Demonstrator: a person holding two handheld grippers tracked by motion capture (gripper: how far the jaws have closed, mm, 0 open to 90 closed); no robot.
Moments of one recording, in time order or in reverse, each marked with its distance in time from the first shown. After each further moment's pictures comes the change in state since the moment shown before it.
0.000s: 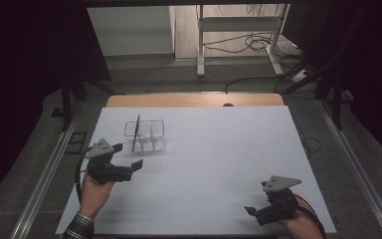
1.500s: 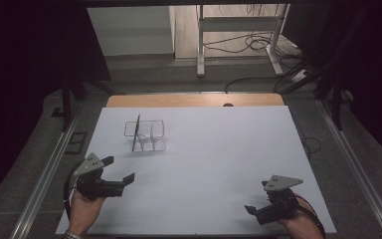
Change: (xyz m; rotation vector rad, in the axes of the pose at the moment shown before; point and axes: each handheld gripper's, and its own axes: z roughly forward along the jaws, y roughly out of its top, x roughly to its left) left arm -0.013 -0.028 -0.030 0.009 0.027 -0.008; right arm 0.000 0.001 -0.002 -0.021 0.000 0.012
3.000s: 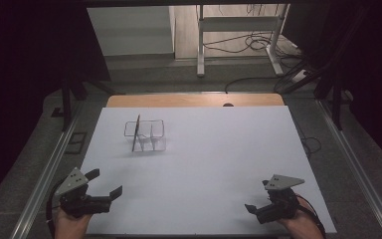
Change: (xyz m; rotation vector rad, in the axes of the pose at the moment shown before) left arm -0.009 -0.027 -0.039 -0.007 0.056 -0.028; right arm -0.001 0.000 -0.001 -0.016 -0.009 0.017
